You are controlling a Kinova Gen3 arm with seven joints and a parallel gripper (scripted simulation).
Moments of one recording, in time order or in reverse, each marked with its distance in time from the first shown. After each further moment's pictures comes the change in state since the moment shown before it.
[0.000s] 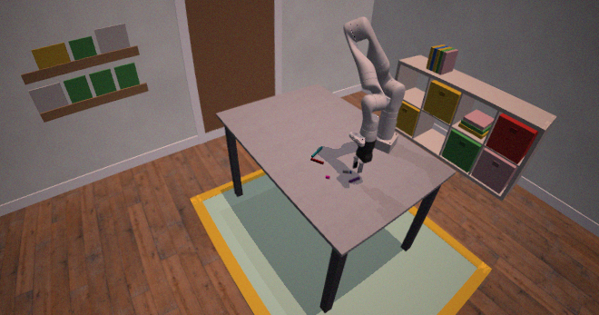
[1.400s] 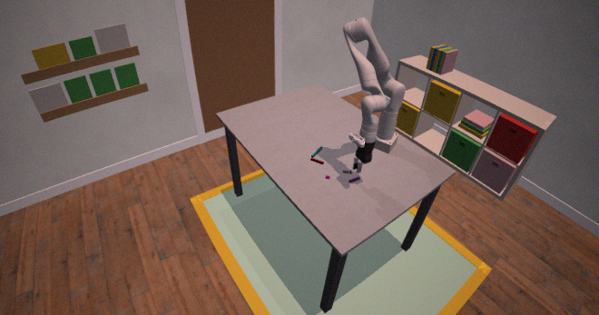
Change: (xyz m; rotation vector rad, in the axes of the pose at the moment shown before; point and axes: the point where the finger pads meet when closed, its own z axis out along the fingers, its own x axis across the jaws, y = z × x) arm 0.002 0.000 0.005 -0.001 0.009 -0.012
